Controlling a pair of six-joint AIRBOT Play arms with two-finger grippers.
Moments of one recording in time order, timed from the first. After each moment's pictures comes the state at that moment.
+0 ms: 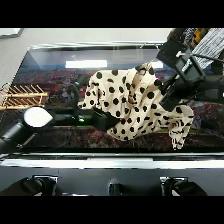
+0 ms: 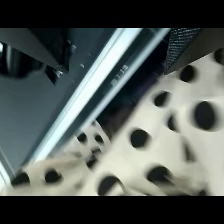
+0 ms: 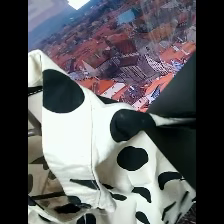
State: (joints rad) left arm -0.62 -1.06 1.08 0.72 -0.84 -1.33; right arm 0.29 -0.94 1.43 -1.45 1.26 0.85
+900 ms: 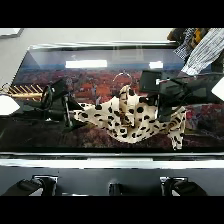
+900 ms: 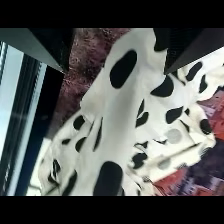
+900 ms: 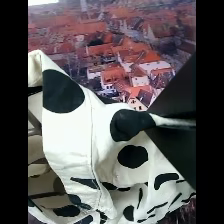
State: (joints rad) left arm -0.30 -1.01 1.08 0.86 -1.21 -0.46; right arm 0.29 -1.01 1.43 -1.20 1.40 0.36
